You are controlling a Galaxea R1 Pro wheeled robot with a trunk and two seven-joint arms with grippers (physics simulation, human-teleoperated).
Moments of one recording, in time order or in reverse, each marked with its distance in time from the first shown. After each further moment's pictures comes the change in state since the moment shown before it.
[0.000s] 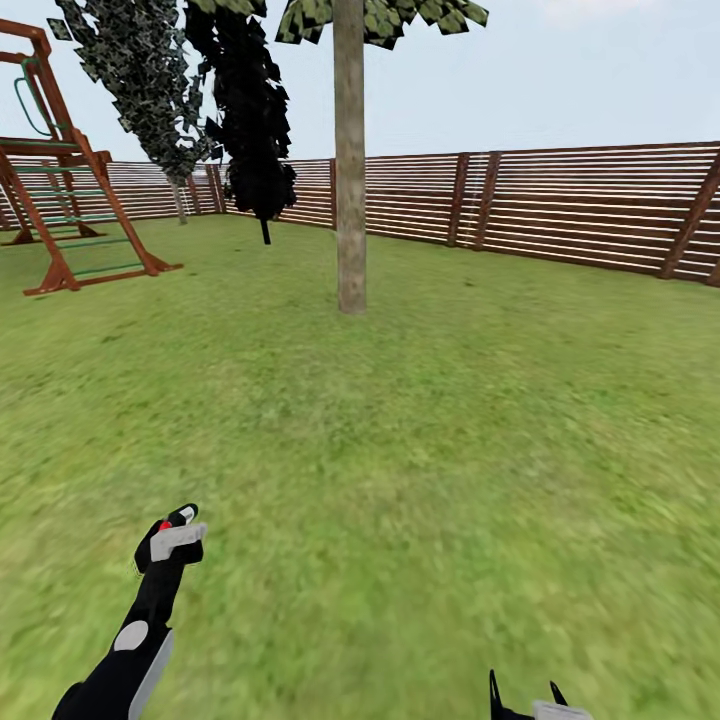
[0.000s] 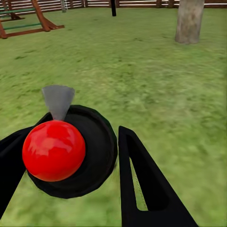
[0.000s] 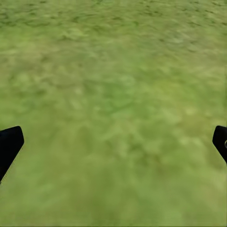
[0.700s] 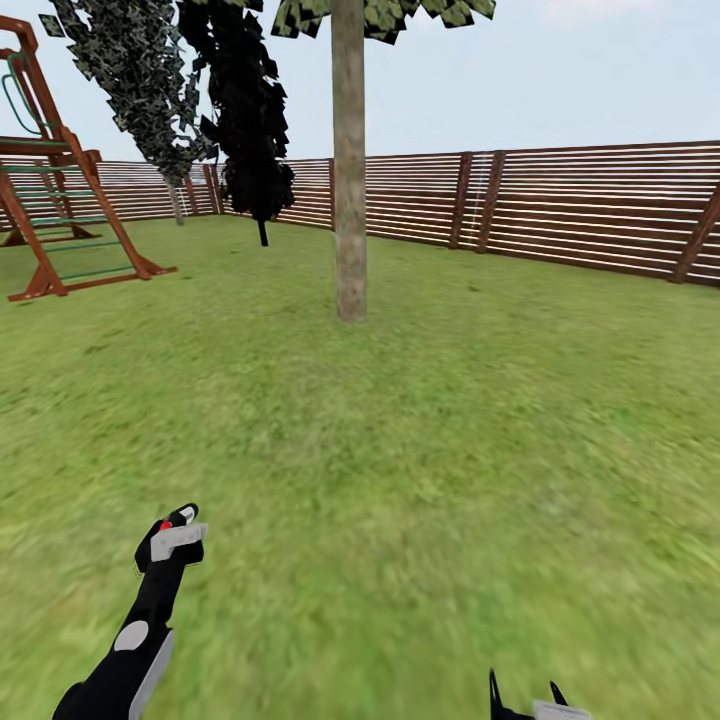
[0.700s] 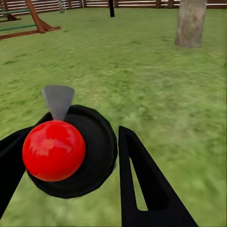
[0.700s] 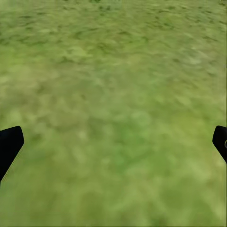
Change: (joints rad) left arm 0.000 -0.001 -0.001 0.000 -0.002 0.000 0.000; right arm 0.000 0.000 0.000 0.000 0.000 0.000 0.000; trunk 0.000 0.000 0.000
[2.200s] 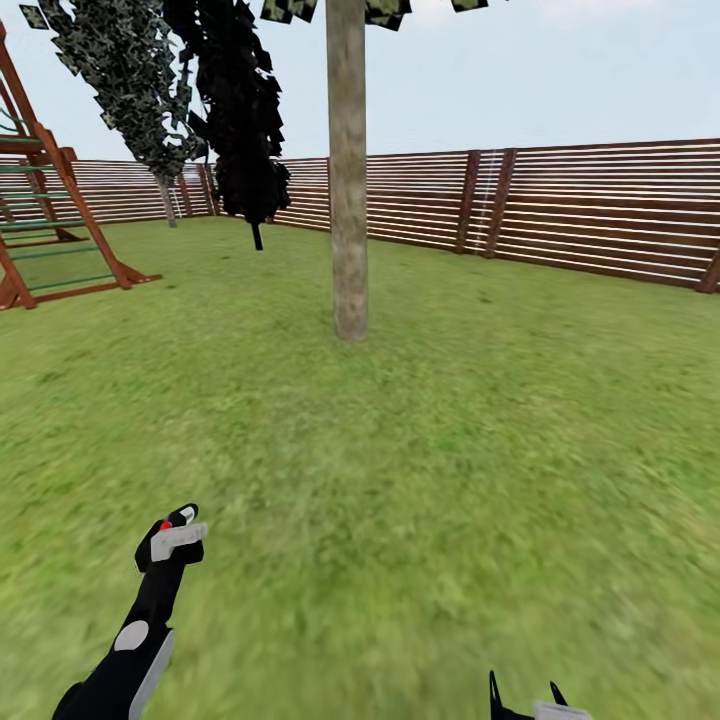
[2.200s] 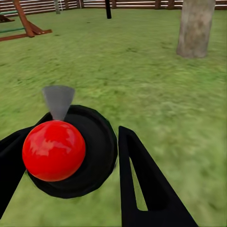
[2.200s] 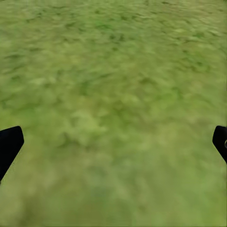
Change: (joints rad) left arm 0.000 0.000 0.000 0.000 0.000 0.000 0.000; right arm 0.000 0.000 0.000 0.001 0.001 0.000 0.000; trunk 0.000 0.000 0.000
